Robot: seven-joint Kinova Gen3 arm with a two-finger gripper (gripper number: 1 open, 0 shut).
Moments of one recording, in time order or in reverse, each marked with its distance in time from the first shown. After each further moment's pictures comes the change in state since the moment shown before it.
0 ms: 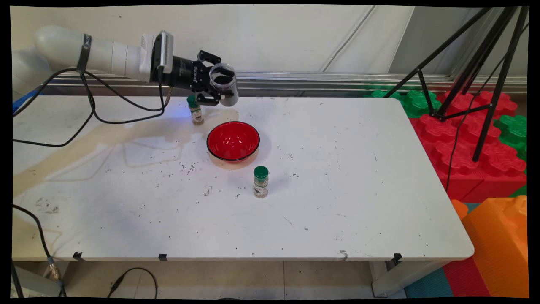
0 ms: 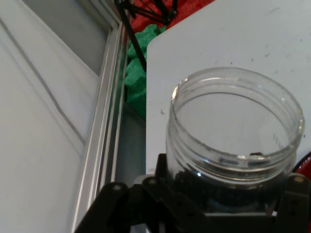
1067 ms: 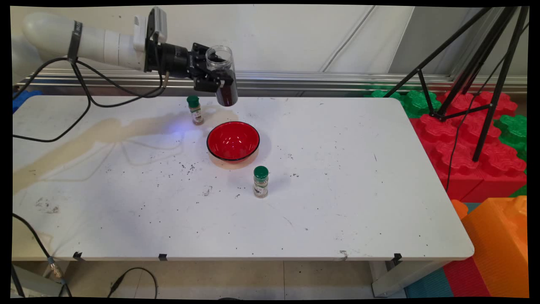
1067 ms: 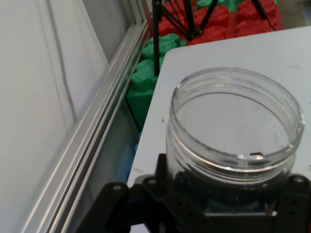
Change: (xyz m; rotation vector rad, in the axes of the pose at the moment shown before) arm 0.015 -0.016 -0.015 0.022 0.021 -0.370
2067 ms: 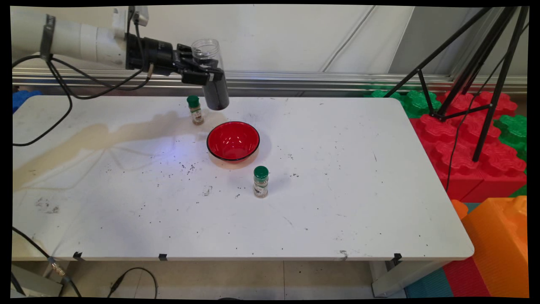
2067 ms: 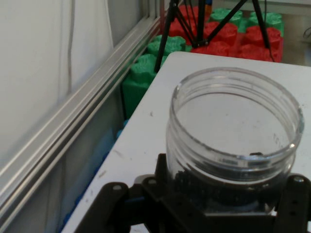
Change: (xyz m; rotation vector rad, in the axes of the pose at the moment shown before) arm 0.017 0.017 -0.037 0.026 -0.009 -0.277
